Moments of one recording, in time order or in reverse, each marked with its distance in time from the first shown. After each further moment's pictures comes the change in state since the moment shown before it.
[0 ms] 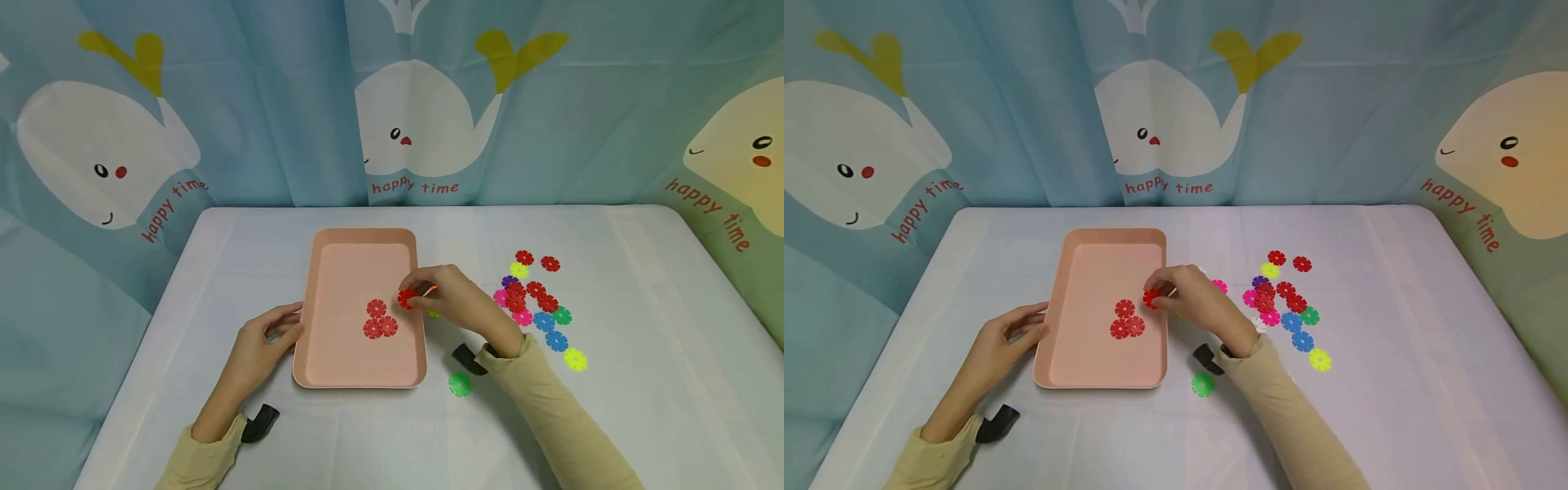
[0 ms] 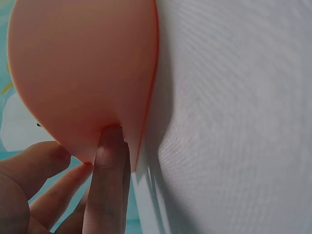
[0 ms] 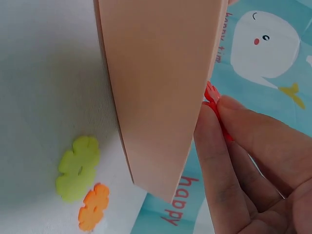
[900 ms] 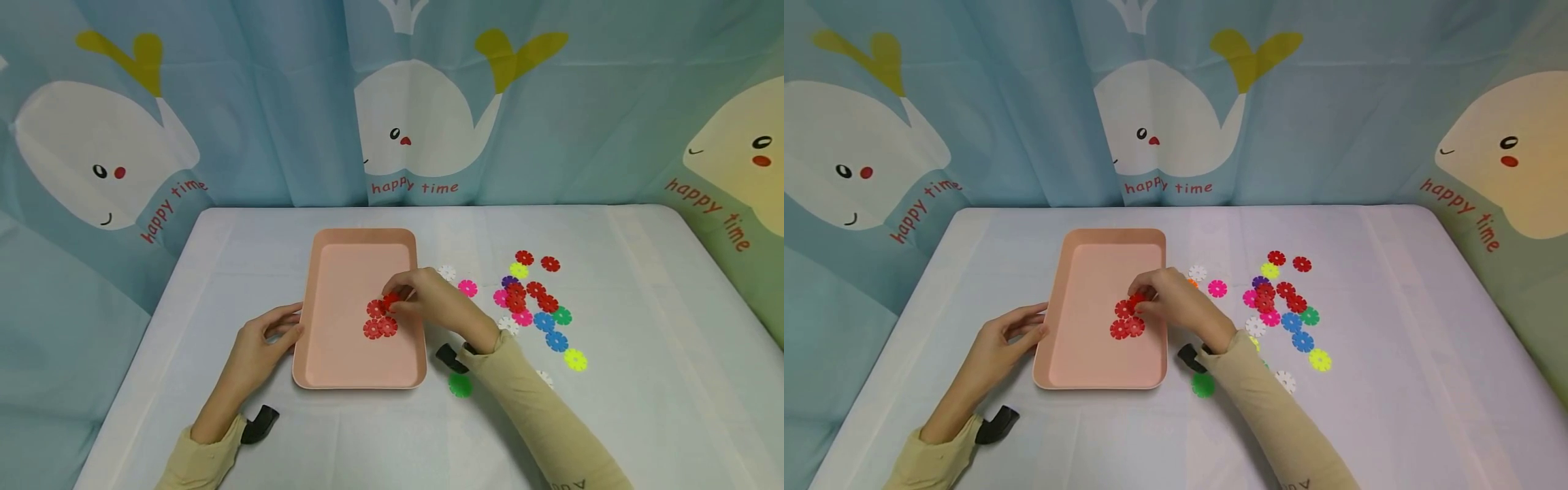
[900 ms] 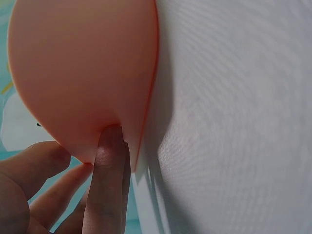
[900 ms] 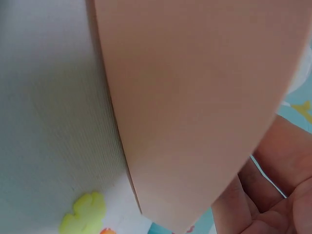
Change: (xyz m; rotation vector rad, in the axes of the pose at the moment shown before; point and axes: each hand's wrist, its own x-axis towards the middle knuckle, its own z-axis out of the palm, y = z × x) left_hand 0.001 -0.001 0.000 -0.046 -0.009 -0.005; right_hand 0.020 0.001 0.020 -0.017 -0.039 -0.071
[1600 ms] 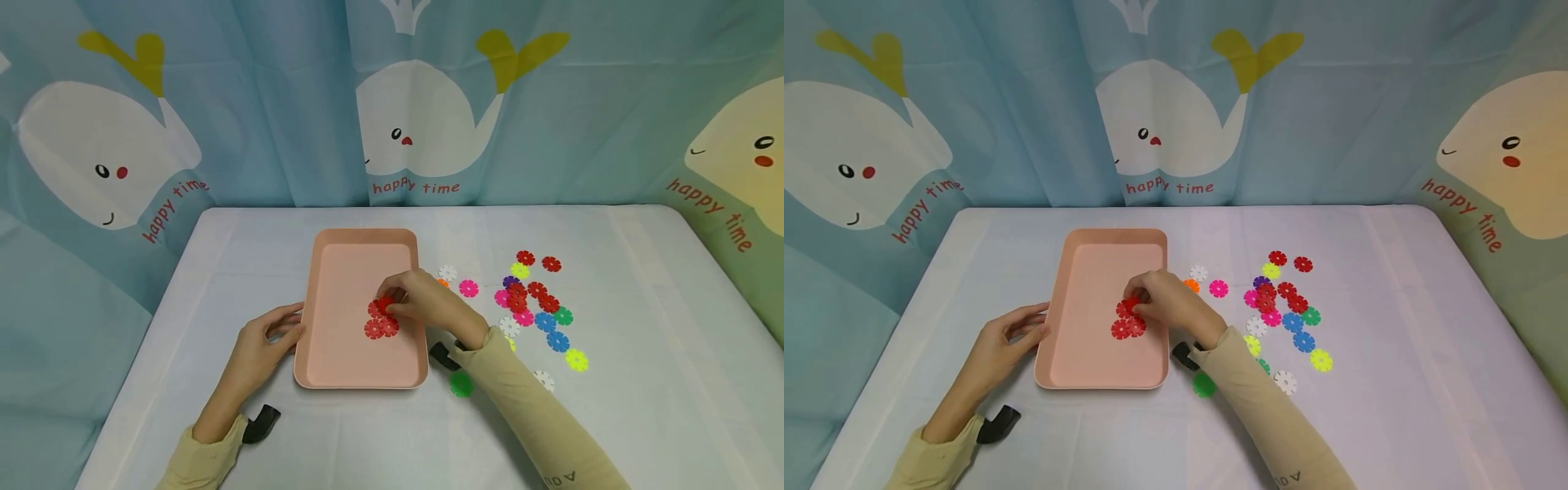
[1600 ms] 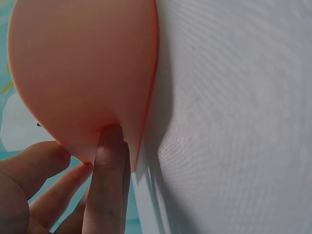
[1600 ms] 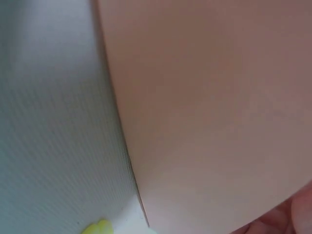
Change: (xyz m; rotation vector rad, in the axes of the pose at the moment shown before) left_hand -0.001 0.000 0.000 0.007 0.006 -0.001; right_hand 0.010 0.000 0.008 -0.011 -0.058 0.029
